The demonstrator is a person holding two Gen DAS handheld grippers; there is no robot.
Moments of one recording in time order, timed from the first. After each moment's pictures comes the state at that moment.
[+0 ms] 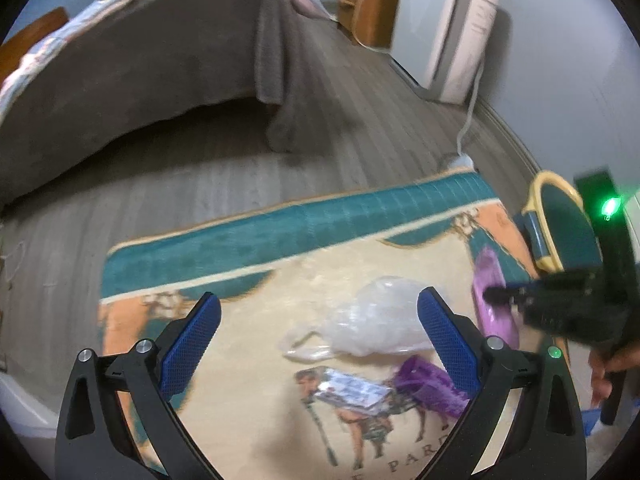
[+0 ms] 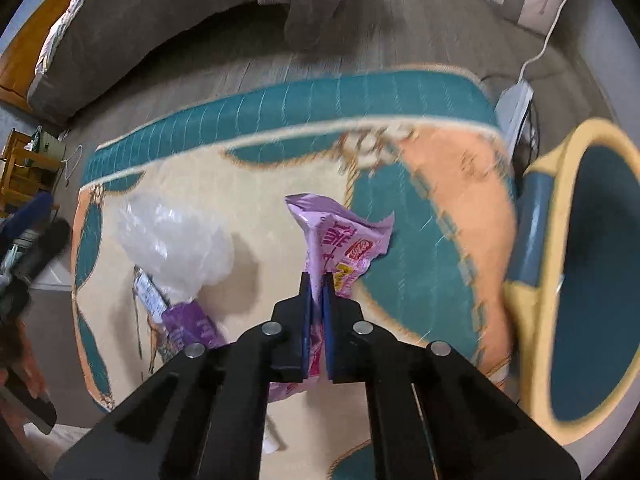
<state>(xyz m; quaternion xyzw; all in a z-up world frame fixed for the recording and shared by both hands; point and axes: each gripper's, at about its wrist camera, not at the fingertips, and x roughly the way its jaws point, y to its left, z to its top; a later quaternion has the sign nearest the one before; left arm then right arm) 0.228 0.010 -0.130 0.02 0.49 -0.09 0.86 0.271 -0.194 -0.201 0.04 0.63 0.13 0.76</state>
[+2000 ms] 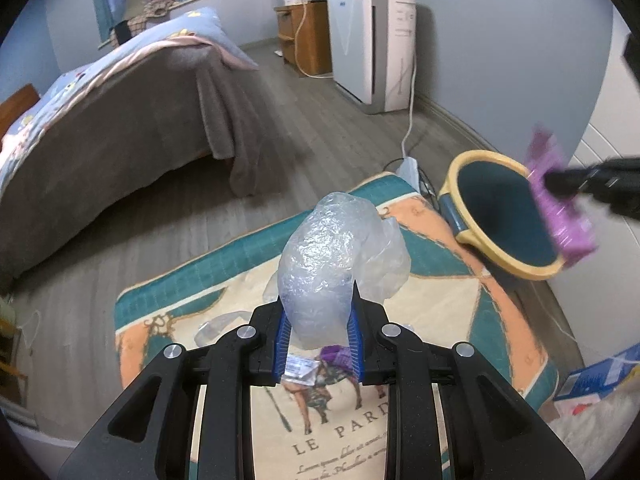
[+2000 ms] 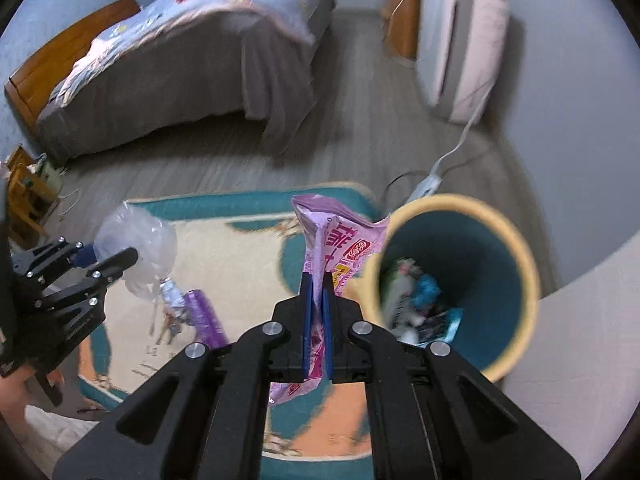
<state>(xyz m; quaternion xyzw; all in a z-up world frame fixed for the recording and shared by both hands) 0.156 -0.055 -0.071 0.11 0.43 -0.15 0.88 0.169 -0.276 -0.040 0.00 0.48 0.08 0.88</state>
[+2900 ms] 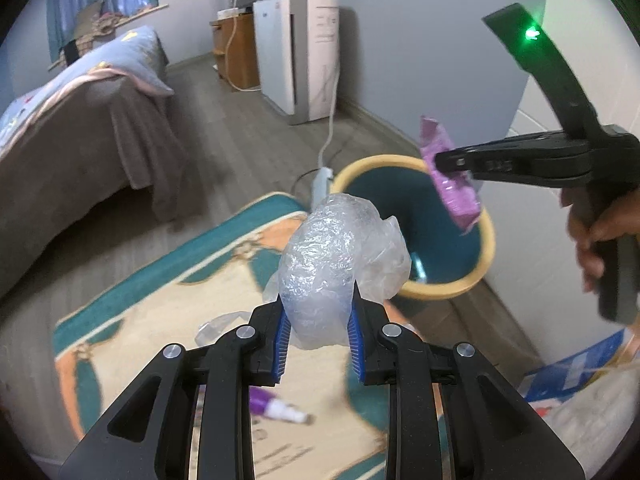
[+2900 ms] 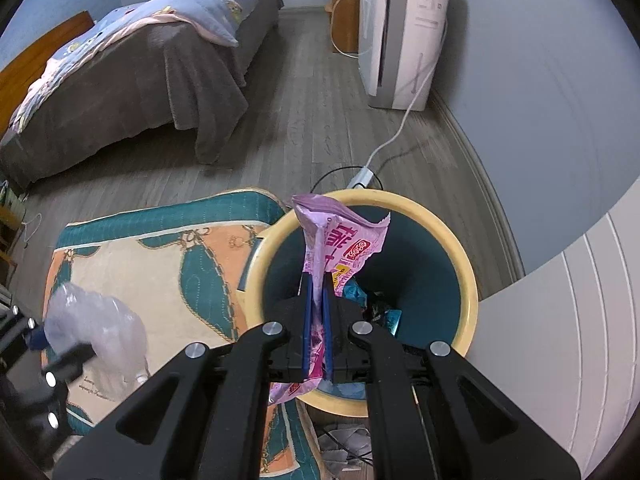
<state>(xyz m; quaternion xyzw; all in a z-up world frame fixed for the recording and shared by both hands) 0.124 -0.172 -0.066 0.10 0.41 -0.25 0.87 0.200 -0.368 -0.072 0.02 0.49 0.01 0.87</state>
